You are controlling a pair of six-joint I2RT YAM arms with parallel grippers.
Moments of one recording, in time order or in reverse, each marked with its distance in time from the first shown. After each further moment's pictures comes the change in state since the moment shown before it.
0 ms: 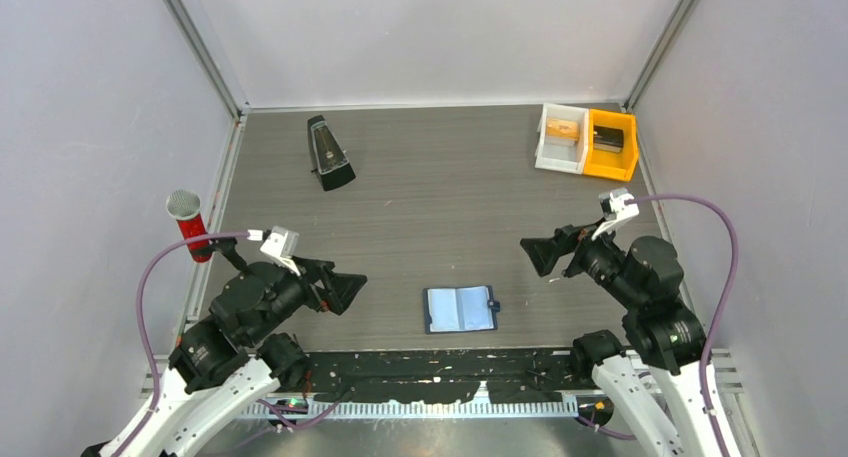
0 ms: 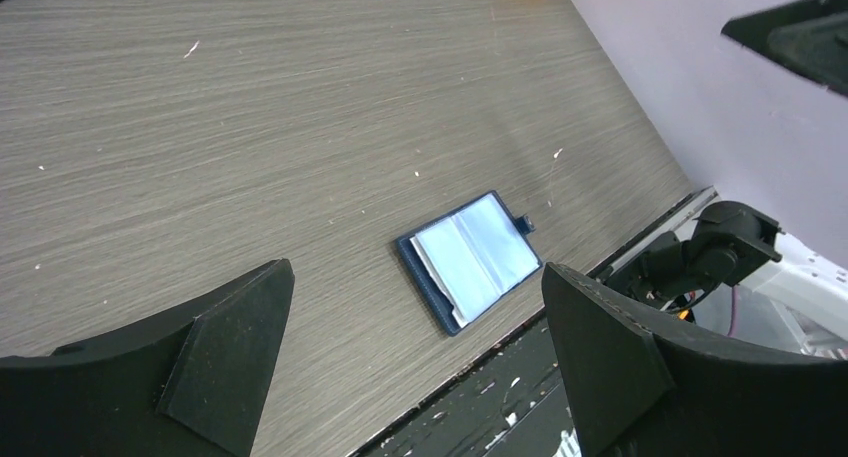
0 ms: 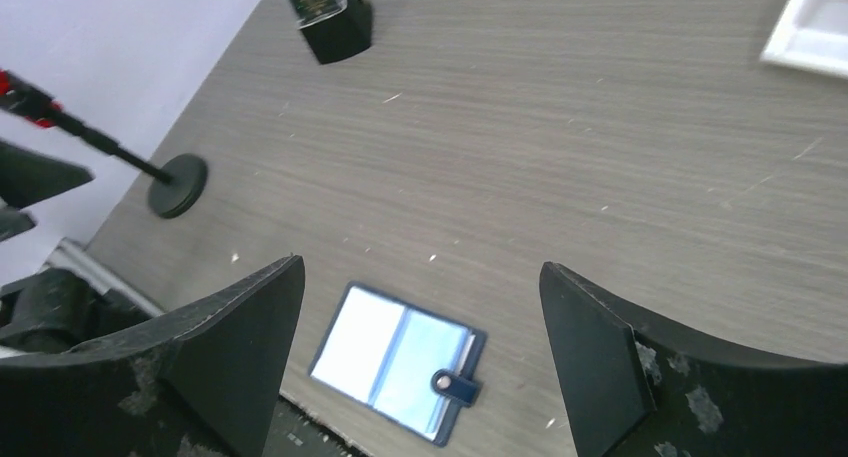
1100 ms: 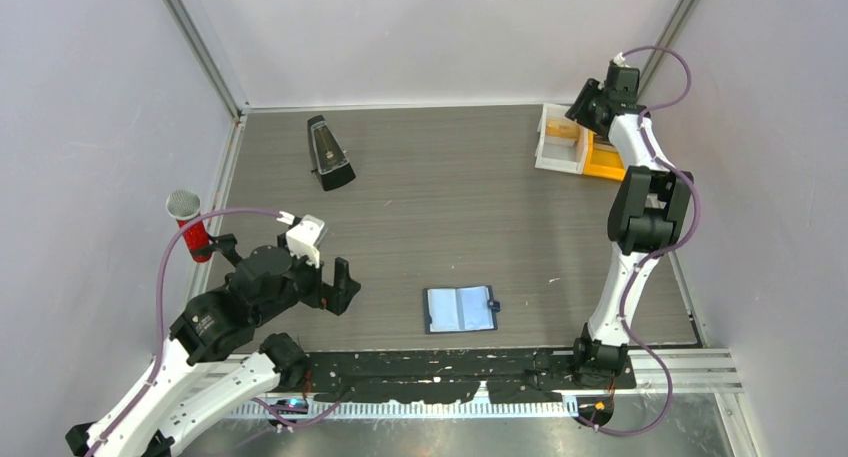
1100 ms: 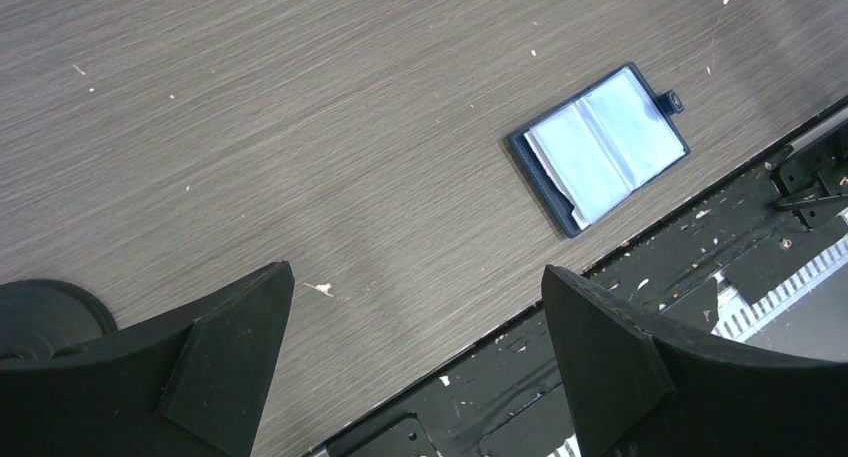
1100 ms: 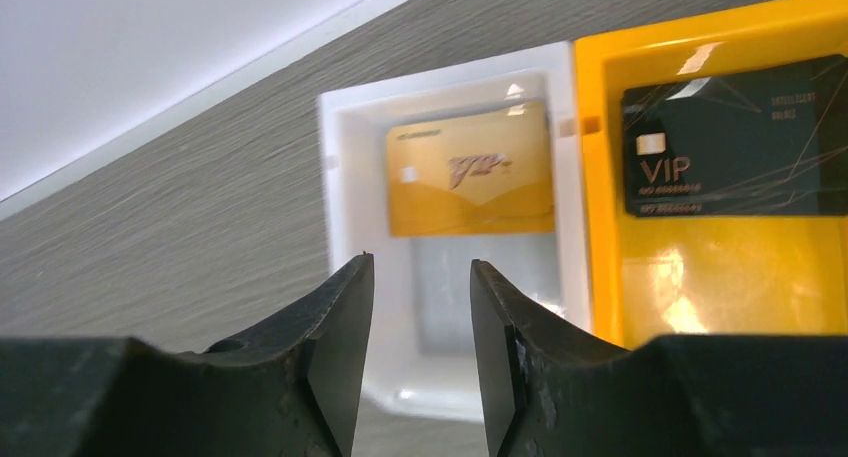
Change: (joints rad) left arm 0.000 0.275 0.206 -0.279 -0.032 0.219; right arm -0.428 1.730 1.073 0.238 0.125 0.057
